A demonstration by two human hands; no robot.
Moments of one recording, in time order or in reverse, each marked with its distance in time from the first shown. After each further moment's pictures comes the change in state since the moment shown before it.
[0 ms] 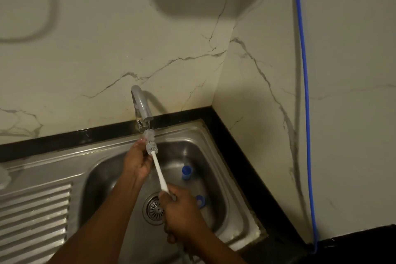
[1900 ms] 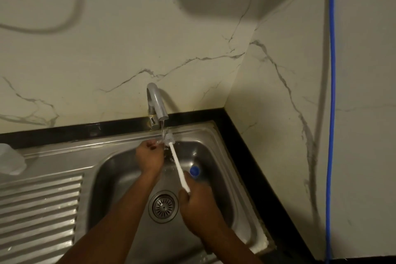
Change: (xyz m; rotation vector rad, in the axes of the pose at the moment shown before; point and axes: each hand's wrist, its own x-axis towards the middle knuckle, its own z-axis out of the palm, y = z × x) left_hand -0.008 -0.018 0.004 0.805 0.349 0.471; right_hand 0.025 0.002 -0.017 -0.508 0.099 -0.321
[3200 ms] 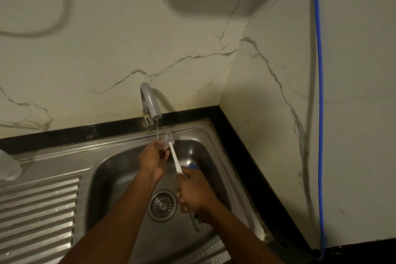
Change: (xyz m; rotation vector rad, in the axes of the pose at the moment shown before) left_hand 0.001 -0.001 0.006 -0.582 -0.258 -0.438; right_hand 0.015 -0.019 -0.015 0.563 -0.166 0.347
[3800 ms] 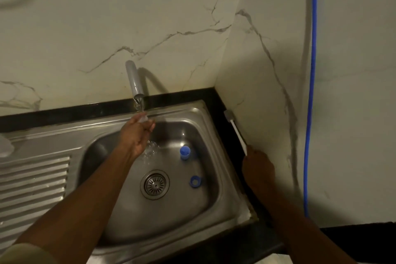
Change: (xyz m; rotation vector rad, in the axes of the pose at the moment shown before) left_hand -0.010 0.023 0.012 -0.017 -0.019 0.017; right_hand 0.048 0.089 -0.199 -1.209 0.627 -0.164
